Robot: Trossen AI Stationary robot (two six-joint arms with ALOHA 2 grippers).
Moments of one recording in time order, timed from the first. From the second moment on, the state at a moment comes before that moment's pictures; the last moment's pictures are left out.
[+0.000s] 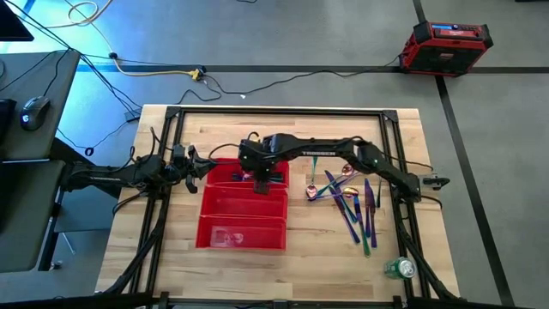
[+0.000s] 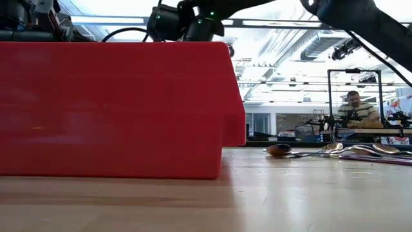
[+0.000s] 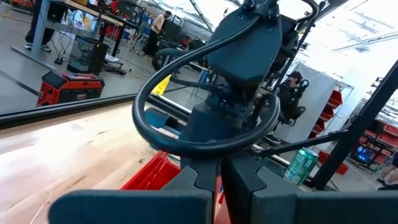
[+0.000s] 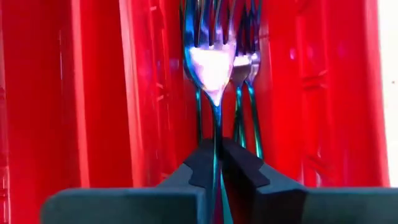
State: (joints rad) left arm 0.00 0.15 0.01 0.23 -0.27 -0.41; right arm -0.10 2.40 2.21 -1.04 -0.11 -0.03
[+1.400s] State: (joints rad) left arm 0.00 0.15 0.01 0.22 -0.22 -0.41; right arm -0.04 1.94 1.50 -1.24 0.18 -0.50
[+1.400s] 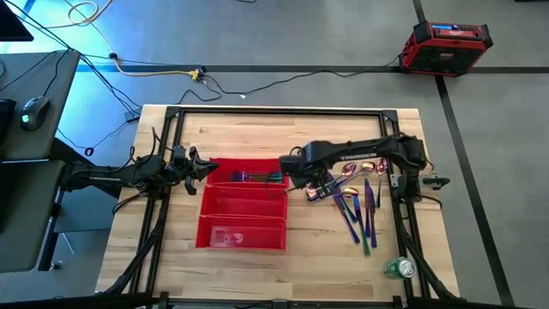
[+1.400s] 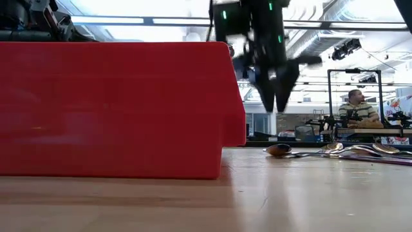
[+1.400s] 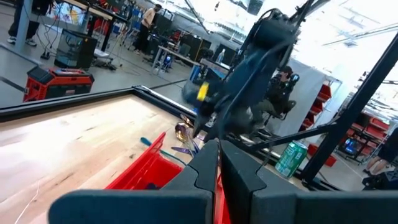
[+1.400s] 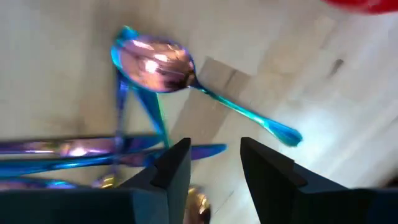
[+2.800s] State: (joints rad) left arm 0.00 0.15 0.01 0.21 -0.25 -0.40; right arm -0.18 1.97 1.26 -0.87 0.11 -1.13
